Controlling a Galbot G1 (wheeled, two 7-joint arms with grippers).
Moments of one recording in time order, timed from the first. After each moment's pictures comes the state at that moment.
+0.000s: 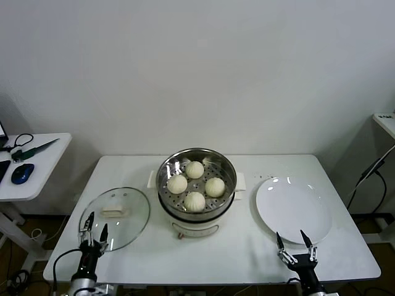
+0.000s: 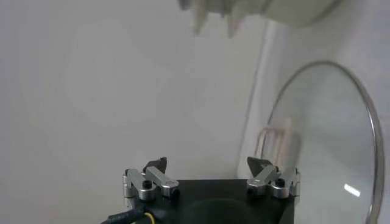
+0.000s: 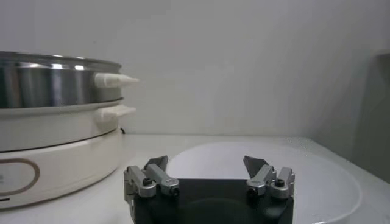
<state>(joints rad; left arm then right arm) 1.55 -1.32 -0.65 -1.65 1.15 -0.04 -0.39 -1.63 1.25 0.57 1.66 0.33 0.39 -0.09</state>
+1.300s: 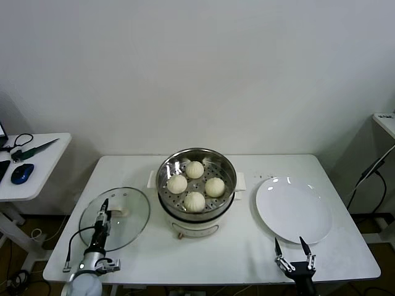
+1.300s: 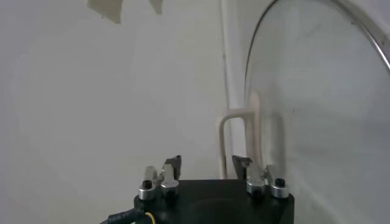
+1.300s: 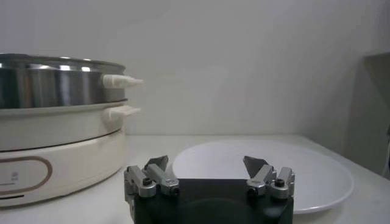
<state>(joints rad) 1.26 -1.30 -0.60 -1.33 1.37 0.01 -0.42 -1.67 1.29 0.56 1.67 0.29 0.44 -0.05</state>
